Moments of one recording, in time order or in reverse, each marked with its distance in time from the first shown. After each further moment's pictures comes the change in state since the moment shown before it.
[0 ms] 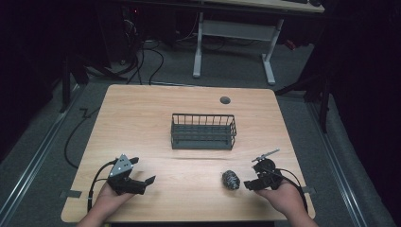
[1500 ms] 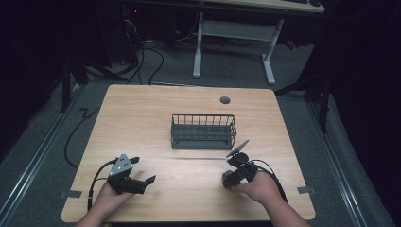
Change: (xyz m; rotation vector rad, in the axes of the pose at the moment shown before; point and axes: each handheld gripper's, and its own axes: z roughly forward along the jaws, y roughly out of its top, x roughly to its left) left arm 0.001 0.002 0.000 -0.008 -0.015 -0.001; right arm 0.047 0.053 0.024 0.191 0.089 -0.023
